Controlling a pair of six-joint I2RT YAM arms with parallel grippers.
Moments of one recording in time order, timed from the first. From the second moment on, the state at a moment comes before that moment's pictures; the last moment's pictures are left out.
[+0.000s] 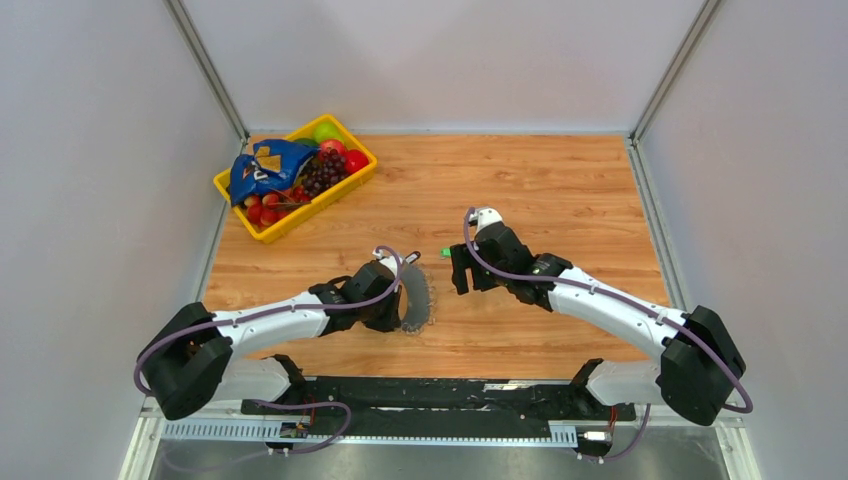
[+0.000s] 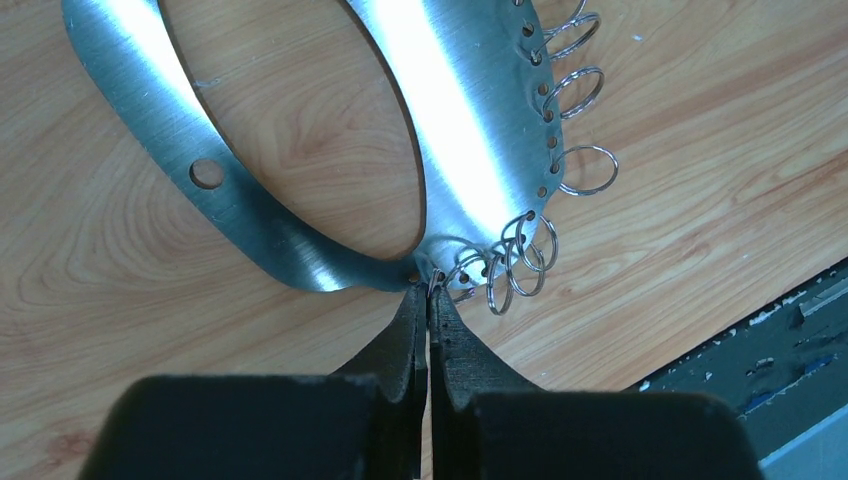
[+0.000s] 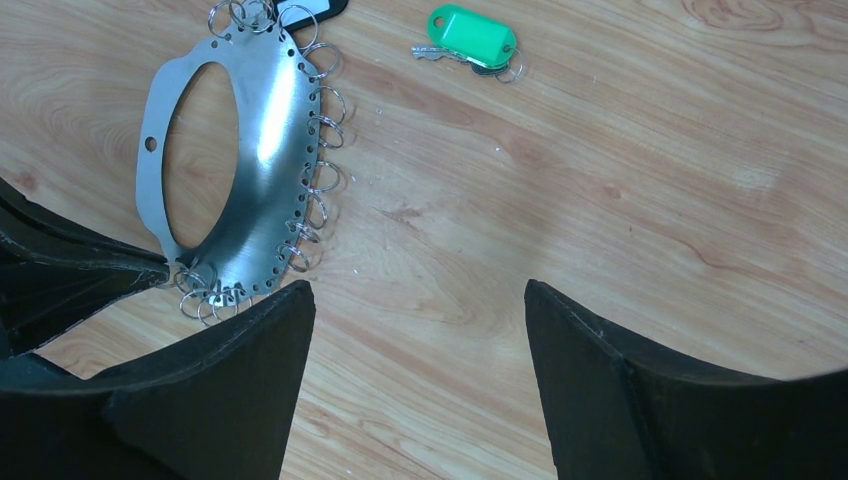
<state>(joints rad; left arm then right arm) -0.85 1.24 0.53 -0.23 0.02 -0.56 0.79 1.27 0.83 -0.34 0.14 0.39</state>
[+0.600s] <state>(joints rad) -0.85 1.02 0.68 -0.39 0.01 -0.43 0.81 1.21 0.83 -0.34 0.10 0.38</state>
